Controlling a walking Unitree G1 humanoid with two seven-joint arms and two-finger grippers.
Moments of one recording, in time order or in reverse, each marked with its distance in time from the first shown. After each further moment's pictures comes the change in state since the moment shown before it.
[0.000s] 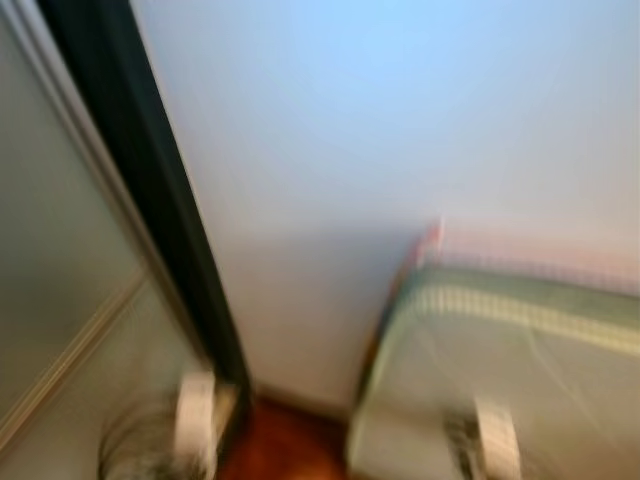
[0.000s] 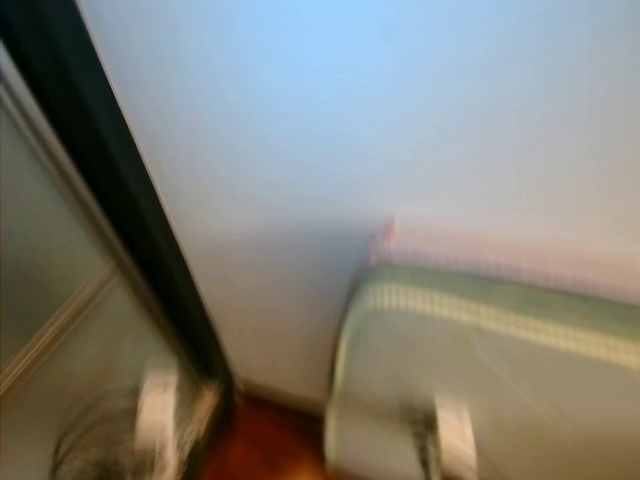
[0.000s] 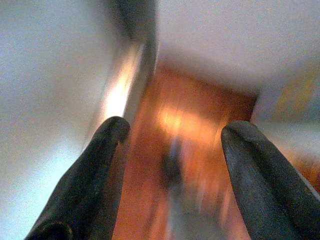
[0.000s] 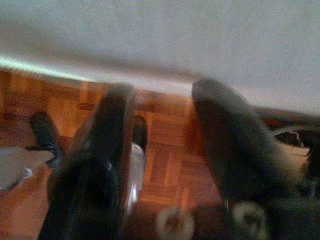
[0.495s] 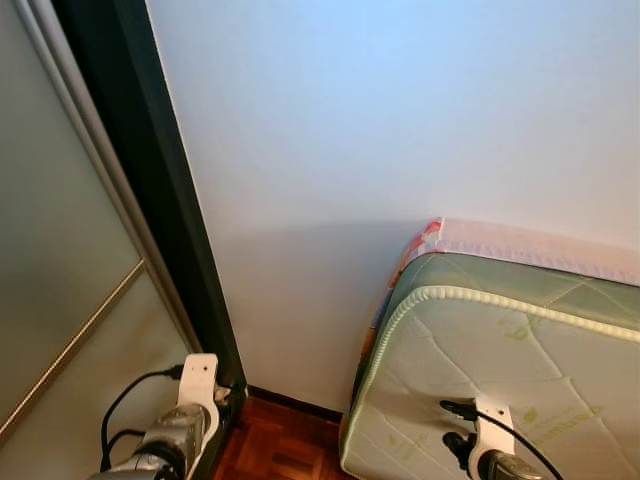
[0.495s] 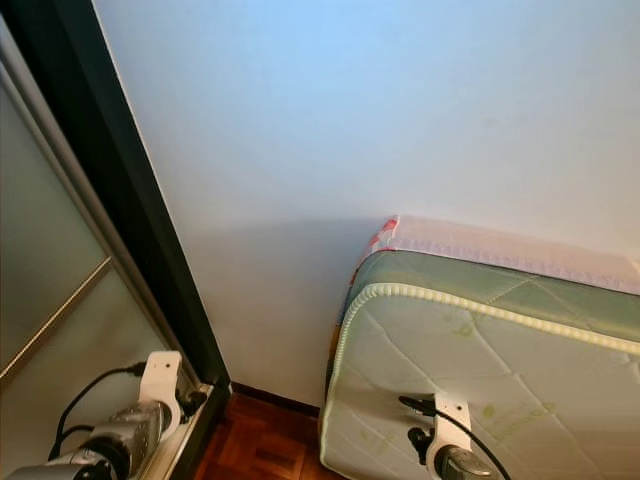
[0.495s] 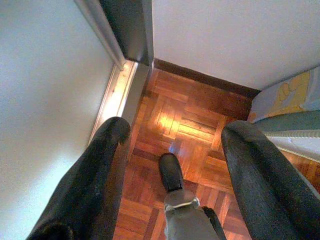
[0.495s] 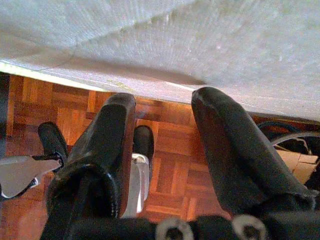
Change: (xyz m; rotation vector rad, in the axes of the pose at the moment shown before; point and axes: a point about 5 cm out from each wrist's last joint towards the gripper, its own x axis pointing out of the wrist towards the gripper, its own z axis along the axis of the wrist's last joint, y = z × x) left arm -0.001 0.002 -0.010 -0.002 0.056 0.005; right arm -0.001 0.000 -0.004 0.015 -0.008 0.024
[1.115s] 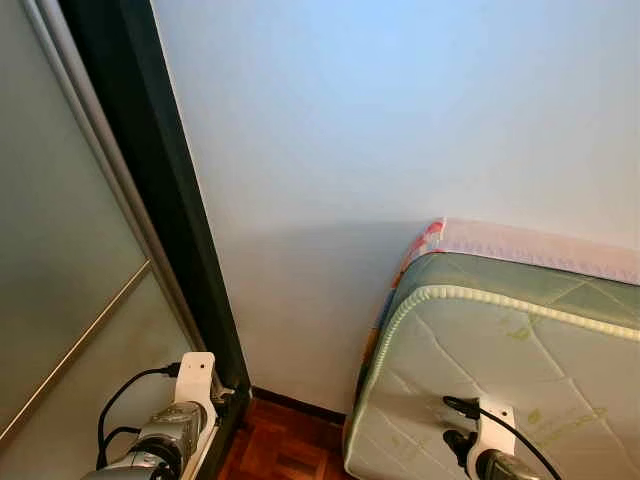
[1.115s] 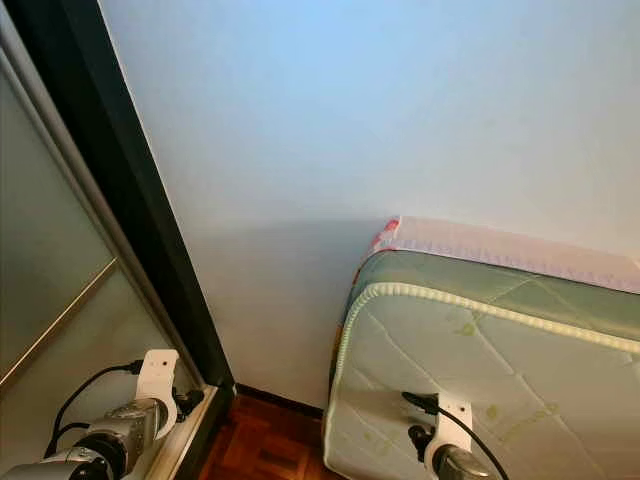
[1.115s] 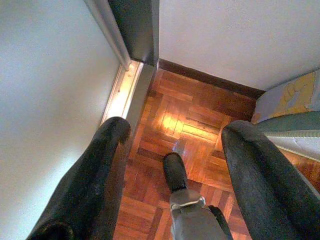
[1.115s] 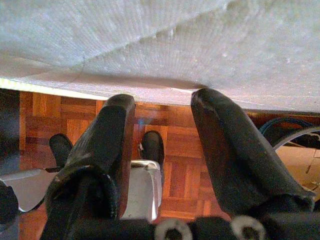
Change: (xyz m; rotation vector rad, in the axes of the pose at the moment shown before) left arm -0.001 0.005 0.001 0.003 0.003 -0.005; right arm 0.001 0.003 0.000 0.077 -0.012 -0.023
